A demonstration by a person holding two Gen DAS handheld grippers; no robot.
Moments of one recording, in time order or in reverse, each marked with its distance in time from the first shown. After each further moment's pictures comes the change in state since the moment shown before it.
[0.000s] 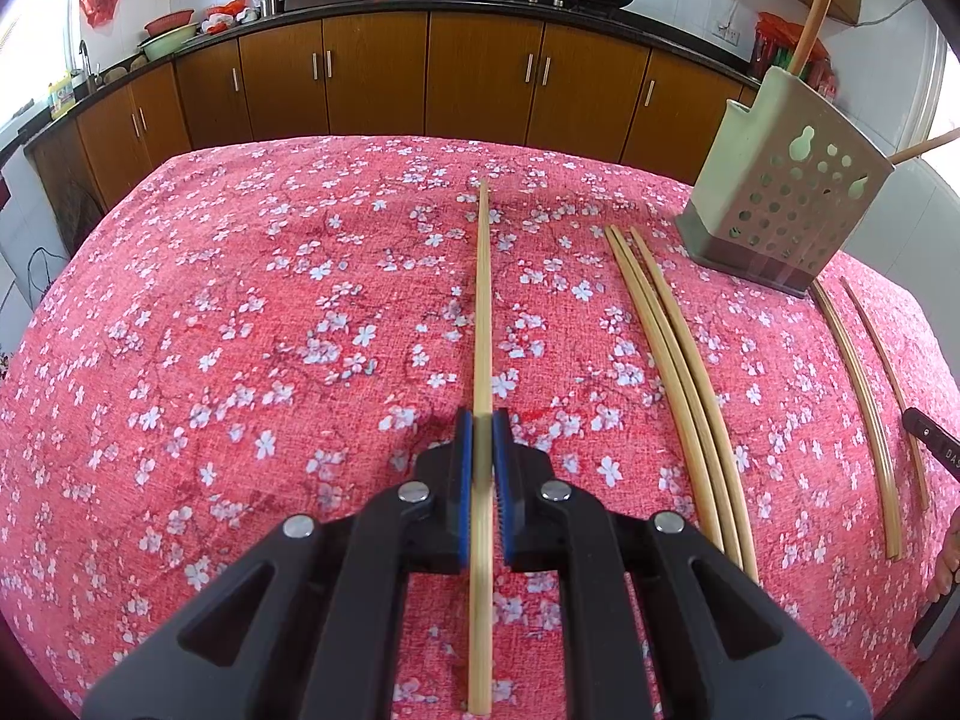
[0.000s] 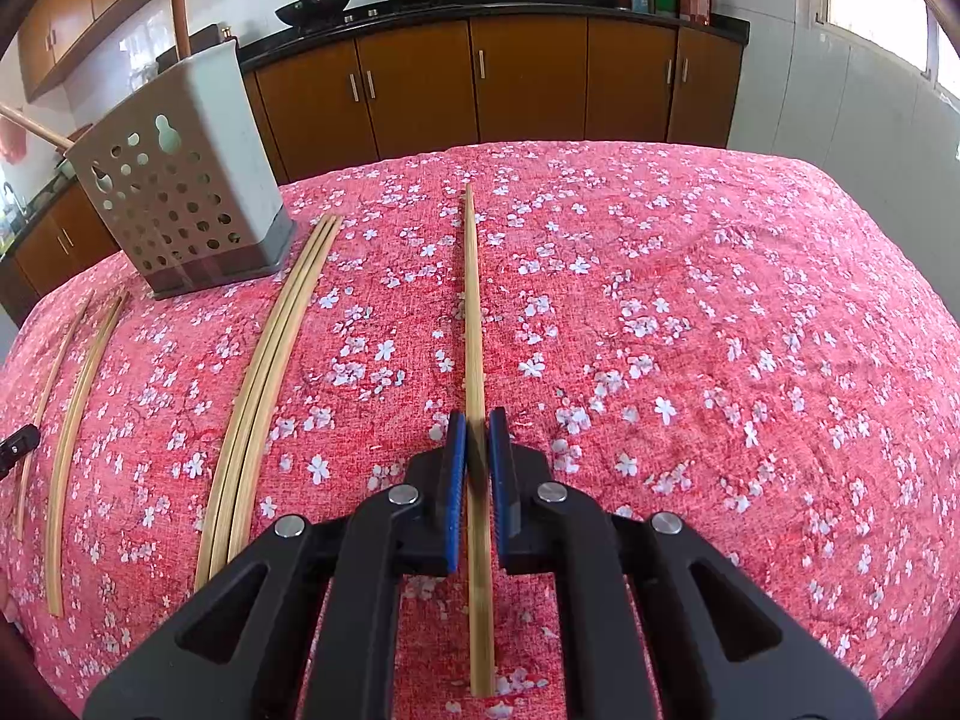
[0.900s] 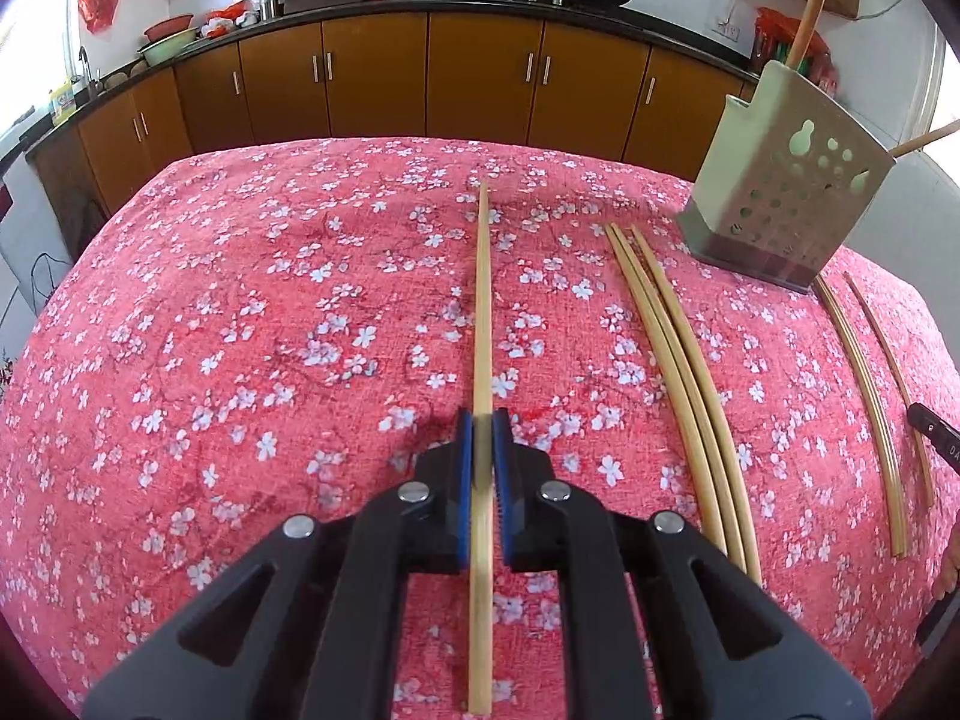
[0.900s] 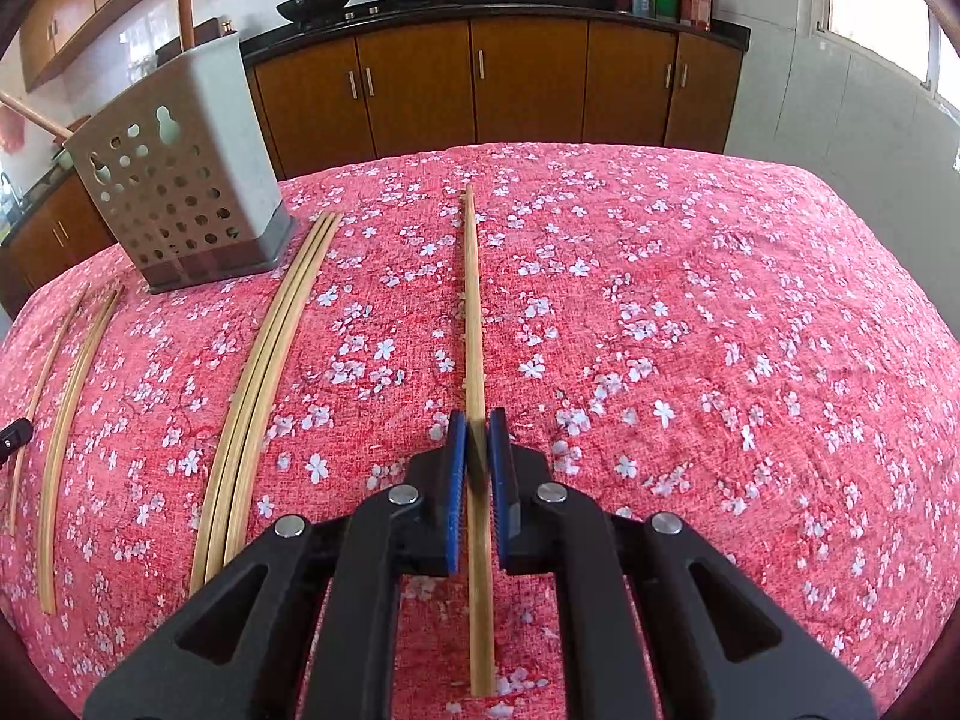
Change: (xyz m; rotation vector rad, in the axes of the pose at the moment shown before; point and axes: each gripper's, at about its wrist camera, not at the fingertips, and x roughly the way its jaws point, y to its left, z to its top) left arm 0.001 0.001 0.001 0.013 0.002 0.011; right arm 0.001 0.000 0.000 -0.021 0.002 -0.009
